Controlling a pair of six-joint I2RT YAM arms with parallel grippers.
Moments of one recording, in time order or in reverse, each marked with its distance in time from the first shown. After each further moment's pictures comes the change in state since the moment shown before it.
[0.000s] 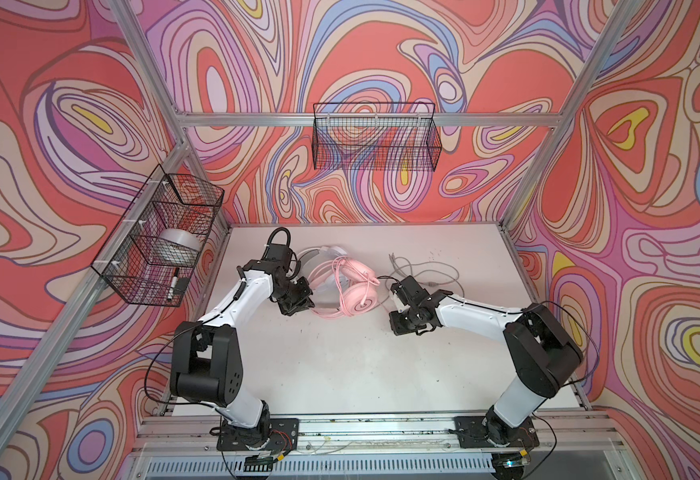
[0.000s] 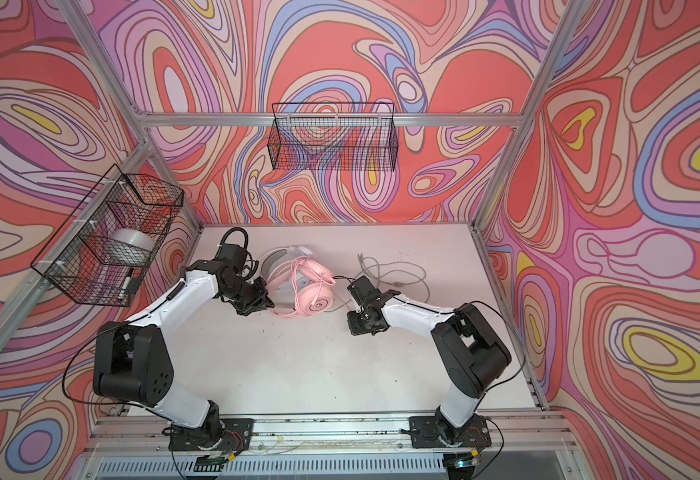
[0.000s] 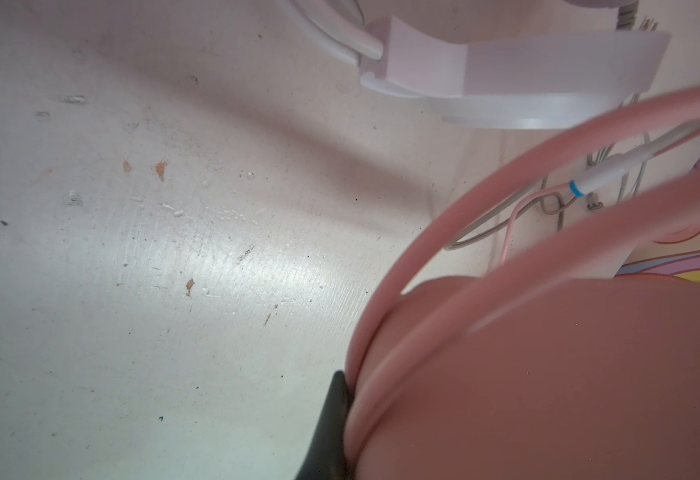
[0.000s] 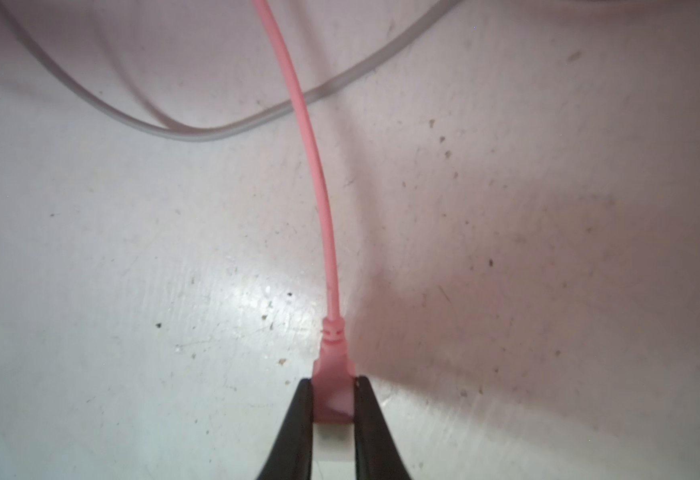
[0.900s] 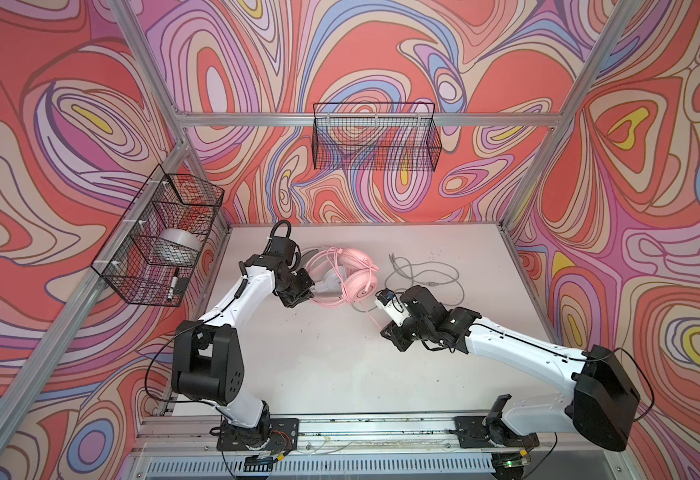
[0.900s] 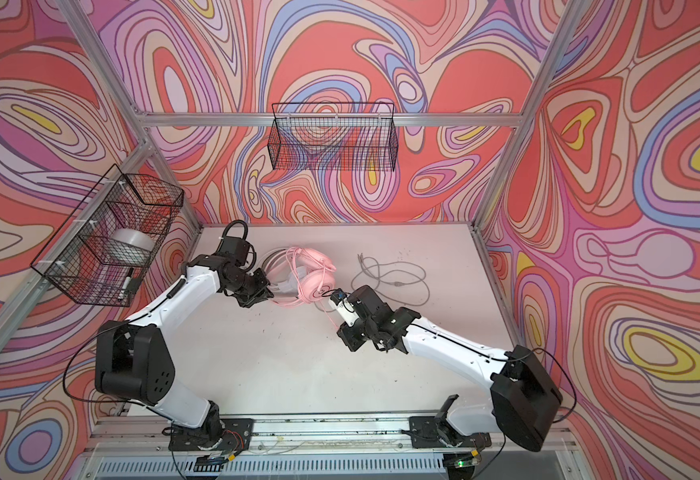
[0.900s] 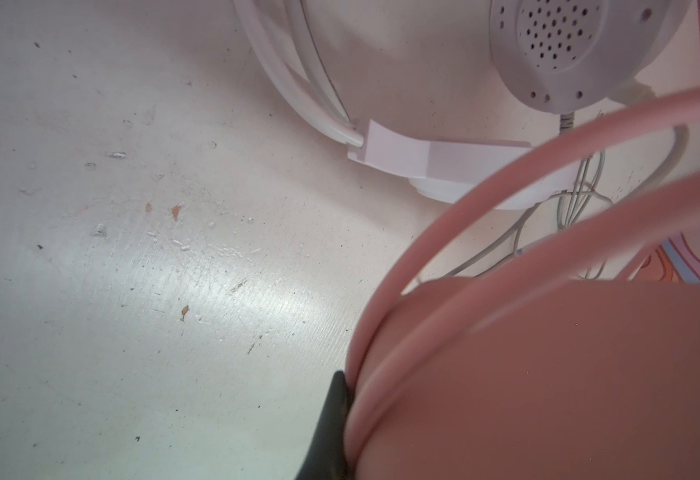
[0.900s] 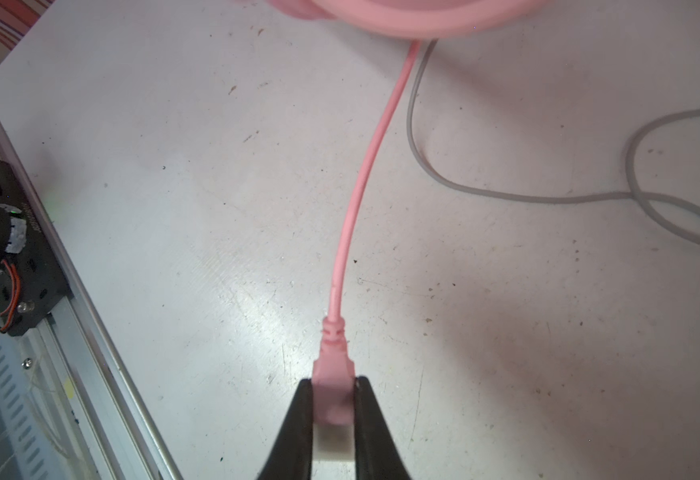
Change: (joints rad) left arm -0.035 0.014 0.076 0.031 -0.111 -0.129; right arm 0.164 -0.338 -0.106 0.051 -0.085 -0.299
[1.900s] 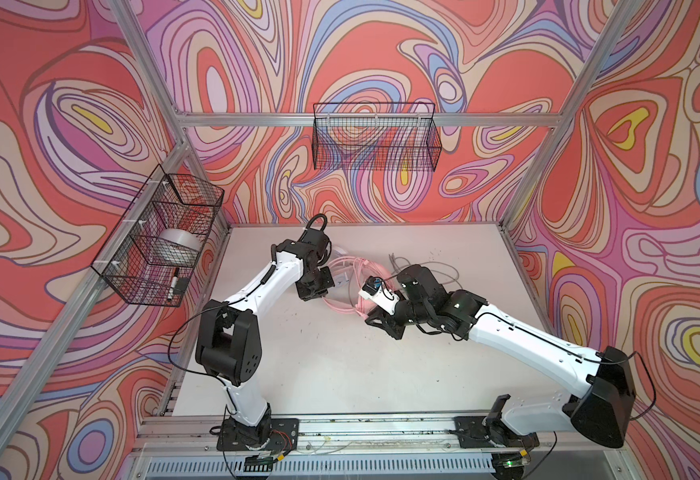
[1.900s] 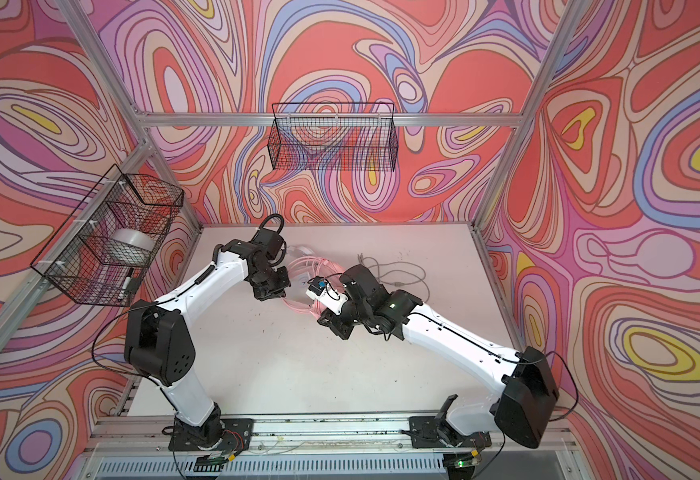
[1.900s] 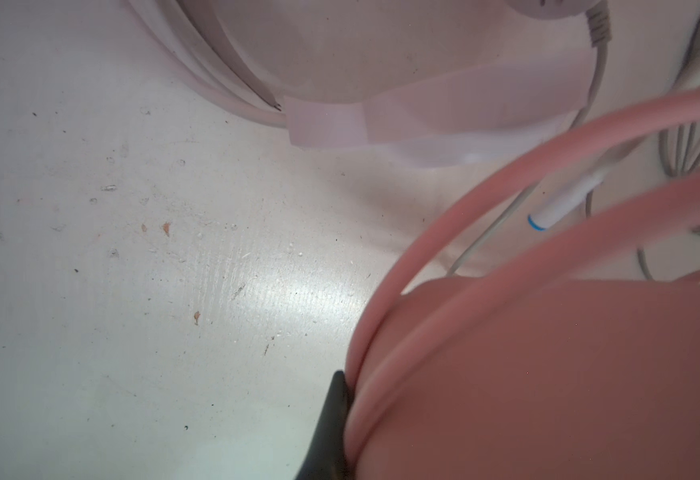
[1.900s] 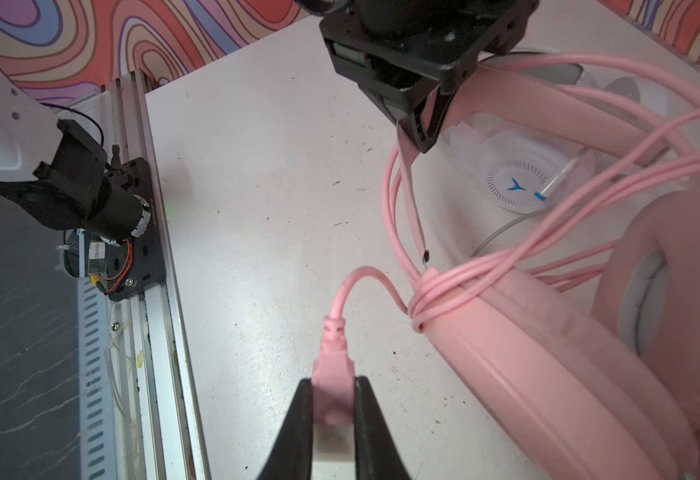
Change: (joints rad) left arm -0.199 0.168 0.251 -0.201 -0.220 0.106; right arm 0.021 0.048 0.285 -0.124 -0.147 -0.248
